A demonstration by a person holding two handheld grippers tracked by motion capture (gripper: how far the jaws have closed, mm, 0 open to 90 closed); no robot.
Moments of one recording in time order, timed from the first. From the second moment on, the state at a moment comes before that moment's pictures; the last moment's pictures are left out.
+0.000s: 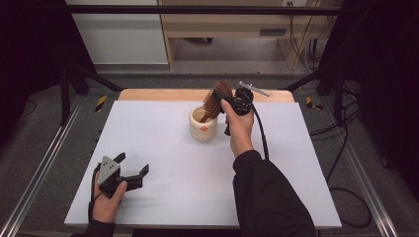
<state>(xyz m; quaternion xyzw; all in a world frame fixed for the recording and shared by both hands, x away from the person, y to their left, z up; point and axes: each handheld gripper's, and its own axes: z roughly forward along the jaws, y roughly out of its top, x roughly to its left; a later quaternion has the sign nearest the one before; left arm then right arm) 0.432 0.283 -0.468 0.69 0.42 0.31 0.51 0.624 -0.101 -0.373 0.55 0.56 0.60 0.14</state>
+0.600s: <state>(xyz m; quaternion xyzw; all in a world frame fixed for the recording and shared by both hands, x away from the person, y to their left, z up) 0.432 0.282 -0.469 0.69 0.42 0.31 0.51 0.624 -0.101 -0.373 0.56 0.55 0.61 0.13</state>
